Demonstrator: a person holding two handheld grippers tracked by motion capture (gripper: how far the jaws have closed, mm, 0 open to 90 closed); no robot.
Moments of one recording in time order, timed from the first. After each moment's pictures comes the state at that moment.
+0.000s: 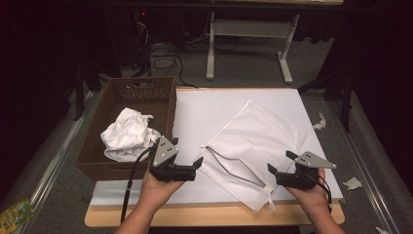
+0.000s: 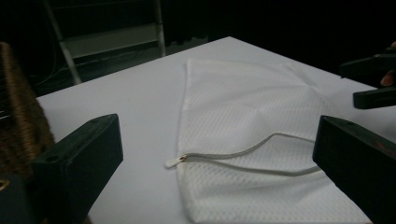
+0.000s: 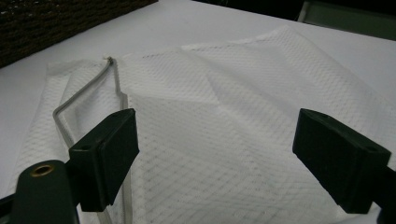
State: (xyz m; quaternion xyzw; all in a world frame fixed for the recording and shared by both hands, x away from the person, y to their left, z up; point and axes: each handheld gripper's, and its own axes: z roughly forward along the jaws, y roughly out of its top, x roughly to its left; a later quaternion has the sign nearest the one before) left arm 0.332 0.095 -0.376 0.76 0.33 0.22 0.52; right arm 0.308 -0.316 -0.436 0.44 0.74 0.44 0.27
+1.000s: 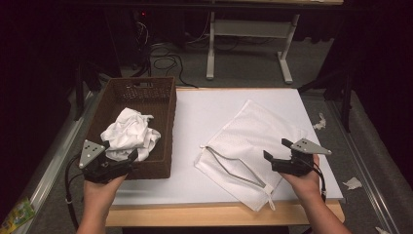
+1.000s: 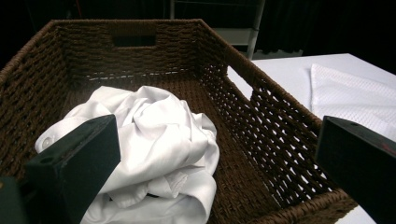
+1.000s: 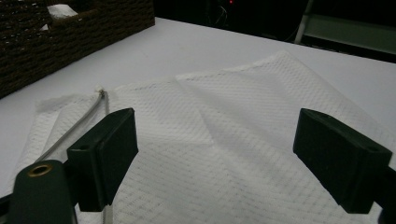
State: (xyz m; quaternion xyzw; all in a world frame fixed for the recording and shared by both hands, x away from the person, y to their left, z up) left arm 0.331 0.238 -0.382 0.67 0.48 0.29 0.49; right arm 0.341 -0.311 -0.425 0.44 0.72 0.46 0.27
